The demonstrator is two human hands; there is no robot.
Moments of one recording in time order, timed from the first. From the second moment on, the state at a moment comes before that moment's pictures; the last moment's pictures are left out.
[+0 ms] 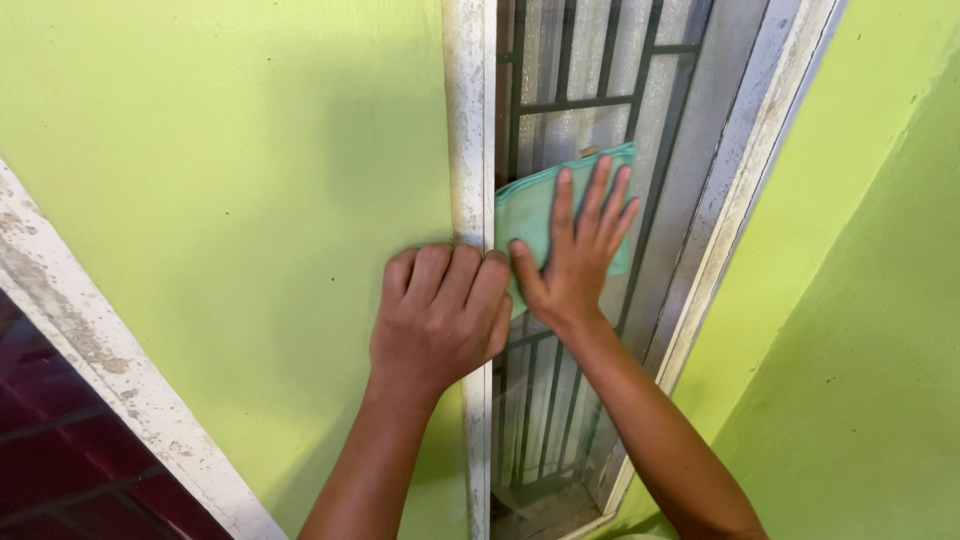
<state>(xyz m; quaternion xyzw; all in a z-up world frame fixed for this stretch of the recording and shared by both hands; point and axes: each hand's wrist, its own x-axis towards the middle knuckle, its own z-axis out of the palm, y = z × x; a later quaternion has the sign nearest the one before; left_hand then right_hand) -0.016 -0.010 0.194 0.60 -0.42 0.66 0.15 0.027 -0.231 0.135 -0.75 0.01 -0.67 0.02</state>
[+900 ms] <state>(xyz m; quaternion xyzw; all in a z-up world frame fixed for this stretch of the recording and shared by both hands) -0.016 -0.009 0.194 0.60 -0.42 0.66 0.14 0.026 -0.269 0.111 -0.73 0.10 -0.67 0.10</state>
